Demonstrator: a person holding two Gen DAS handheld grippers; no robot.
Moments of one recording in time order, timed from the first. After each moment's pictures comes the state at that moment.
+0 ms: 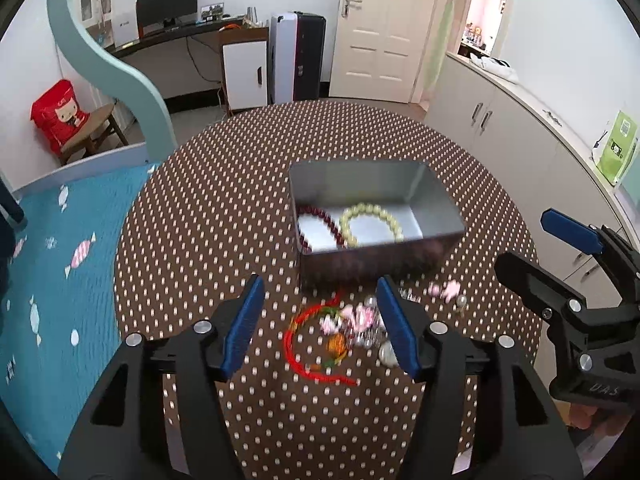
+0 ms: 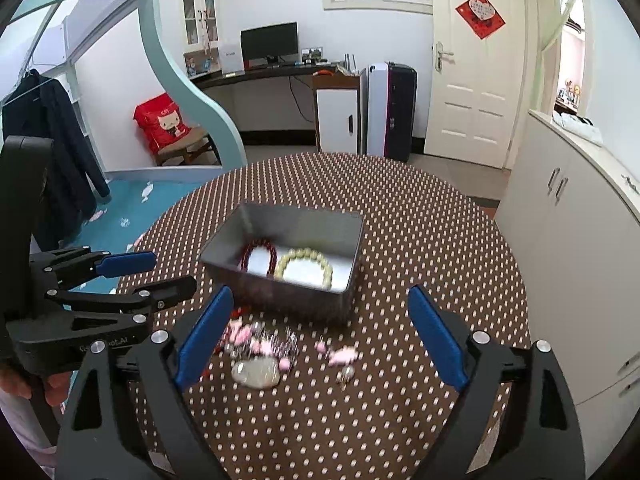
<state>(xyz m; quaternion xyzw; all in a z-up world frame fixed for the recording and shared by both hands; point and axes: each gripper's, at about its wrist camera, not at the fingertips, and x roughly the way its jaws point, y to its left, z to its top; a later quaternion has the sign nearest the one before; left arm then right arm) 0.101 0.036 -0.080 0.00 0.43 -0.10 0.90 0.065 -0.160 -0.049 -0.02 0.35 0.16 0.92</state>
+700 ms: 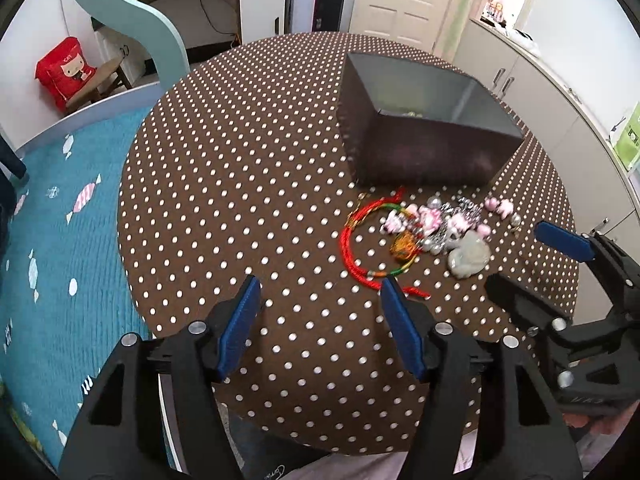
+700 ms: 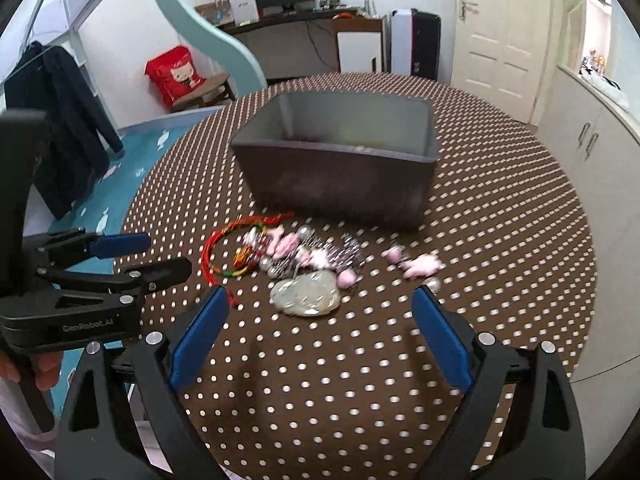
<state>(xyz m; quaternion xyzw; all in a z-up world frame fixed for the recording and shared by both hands) 0.077 0.083 -0.145 -0.01 0.51 -0.08 0.86 0.048 -0.117 -0.117 -0.03 0.44 0.19 0.88</state>
